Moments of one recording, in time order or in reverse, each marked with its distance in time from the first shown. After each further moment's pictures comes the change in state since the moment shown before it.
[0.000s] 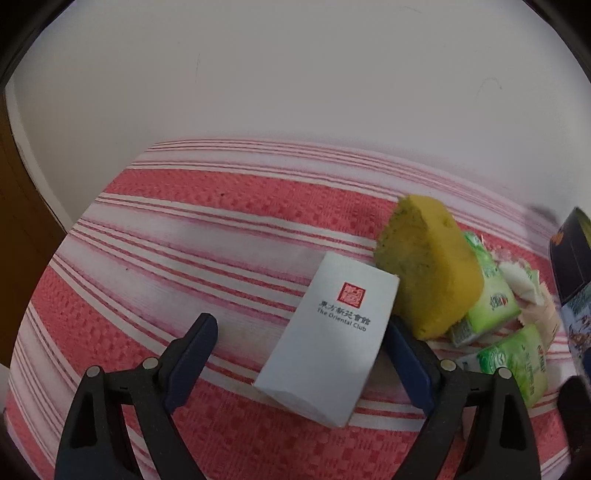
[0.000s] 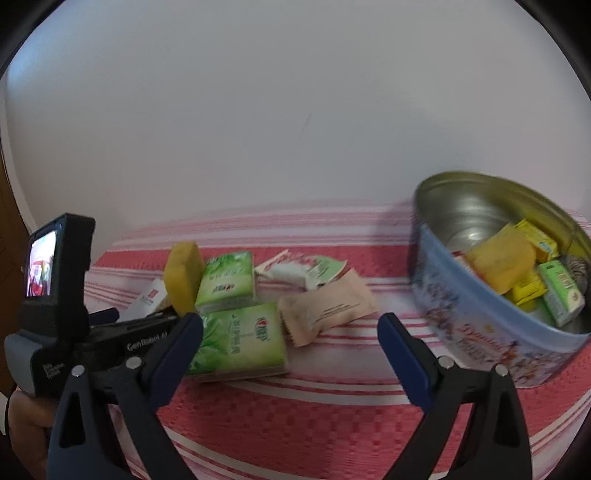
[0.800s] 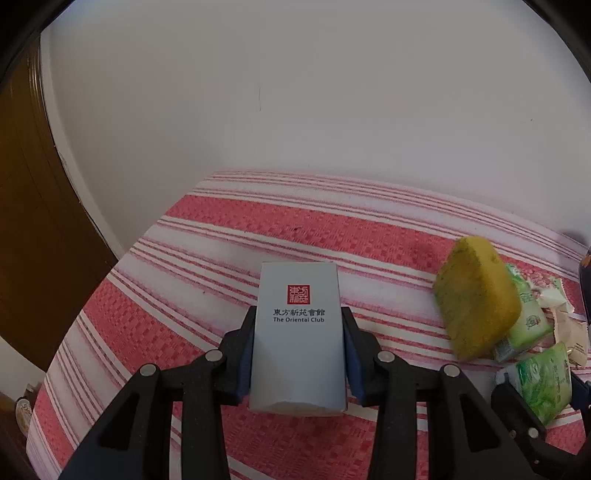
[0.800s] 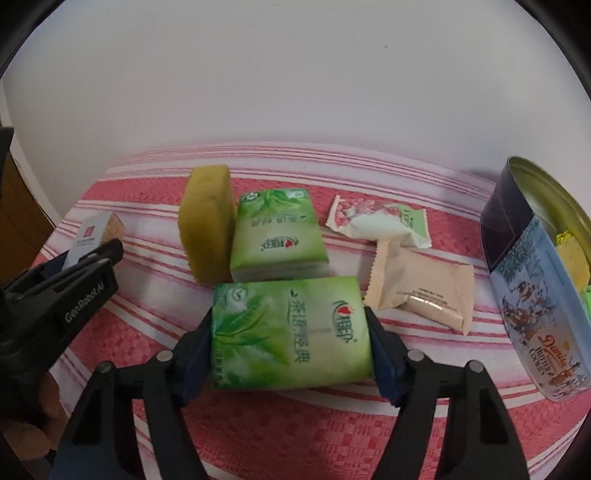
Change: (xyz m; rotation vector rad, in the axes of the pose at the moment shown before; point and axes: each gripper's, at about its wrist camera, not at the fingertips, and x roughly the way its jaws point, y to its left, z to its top) left arm -0.029 0.017 0.000 -0.024 -0.132 0.163; right arm 0.058 0.045 -0.001 -0.118 0.245 -0.021
